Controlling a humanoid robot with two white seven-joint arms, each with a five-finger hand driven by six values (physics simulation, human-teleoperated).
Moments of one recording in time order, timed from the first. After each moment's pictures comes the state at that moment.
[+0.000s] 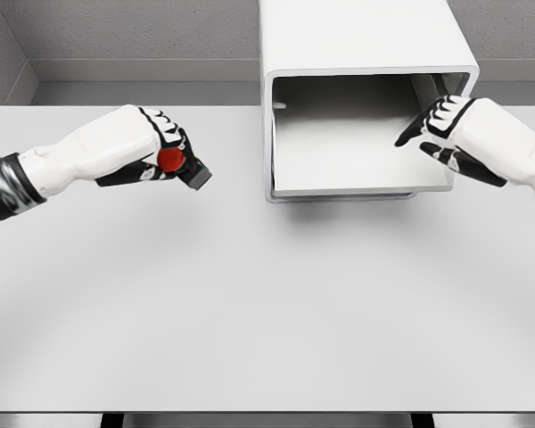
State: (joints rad) left arm -0.39 0.52 -0.13 -1.71 -0.37 -0.61 -0.61; right arm -0.30 -0.89 0.30 -1.69 0.31 -0.61 0.04
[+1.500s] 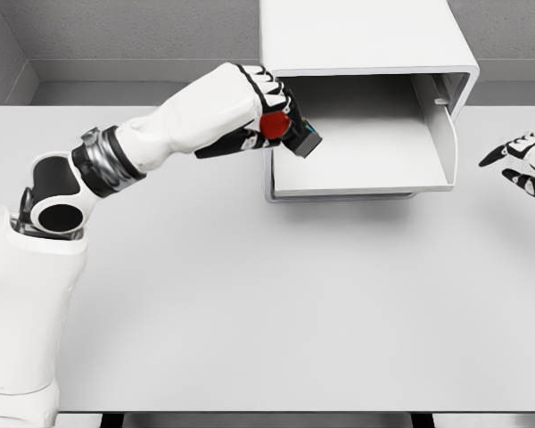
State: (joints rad) left arm -0.50 0.15 -0.17 -1.73 -0.48 -0.61 -0.61; right arm -0.18 -0.96 0.22 -1.39 0.31 -0.61 0.04
